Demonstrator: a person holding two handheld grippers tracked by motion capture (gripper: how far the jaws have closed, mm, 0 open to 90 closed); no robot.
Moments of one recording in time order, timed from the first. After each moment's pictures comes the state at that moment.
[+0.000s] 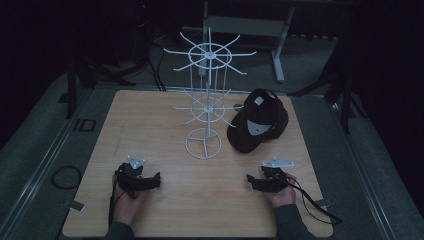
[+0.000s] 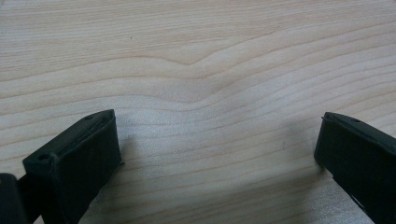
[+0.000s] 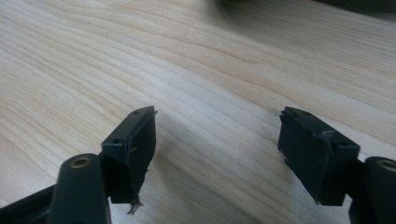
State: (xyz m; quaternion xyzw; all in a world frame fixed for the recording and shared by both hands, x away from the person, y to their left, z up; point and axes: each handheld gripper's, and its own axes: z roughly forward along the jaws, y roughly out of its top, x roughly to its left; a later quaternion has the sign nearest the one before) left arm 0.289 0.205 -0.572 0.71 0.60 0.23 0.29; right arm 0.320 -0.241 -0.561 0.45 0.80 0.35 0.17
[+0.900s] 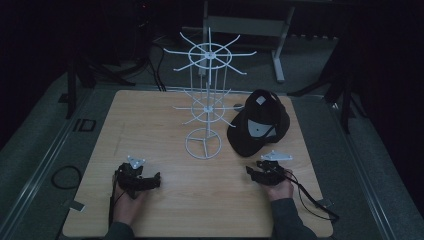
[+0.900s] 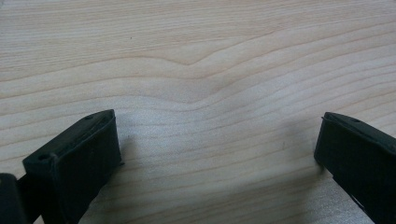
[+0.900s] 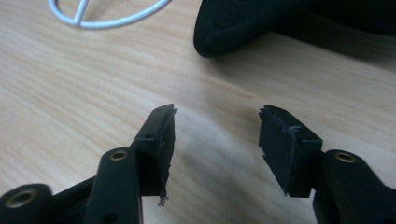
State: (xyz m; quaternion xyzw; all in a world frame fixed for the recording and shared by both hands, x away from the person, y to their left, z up) left arm 0.289 0.205 -0.572 0.71 0.60 0.23 0.29; right arm 0.337 -0.233 -0.553 0.46 0.79 0.37 0.17
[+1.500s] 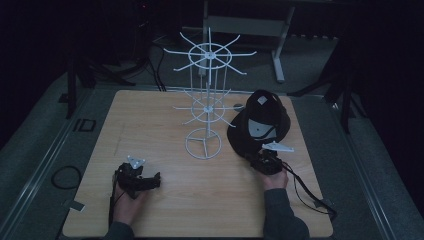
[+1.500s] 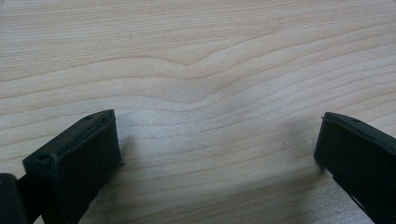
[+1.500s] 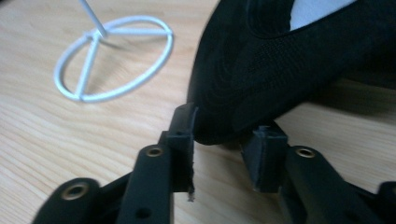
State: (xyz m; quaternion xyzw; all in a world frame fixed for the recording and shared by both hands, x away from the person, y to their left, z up) left arm 0.289 0.205 -0.572 0.71 0.60 0.23 0.29; right arm 0.363 -0.226 -0.545 0.49 0.74 0.44 0.16
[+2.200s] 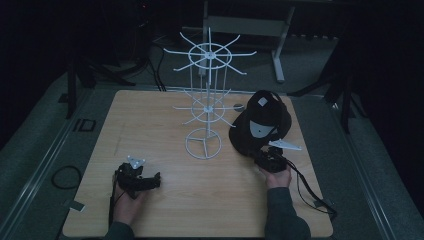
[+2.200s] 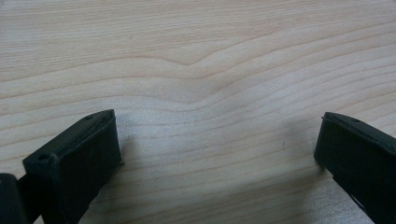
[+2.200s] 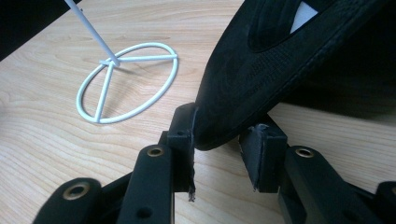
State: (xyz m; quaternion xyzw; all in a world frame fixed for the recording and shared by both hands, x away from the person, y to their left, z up) left arm 0.289 0.205 -0.572 0.71 0.60 0.23 0.28; right arm 0.364 -0.238 -0.536 0.50 0.71 0.47 0.13
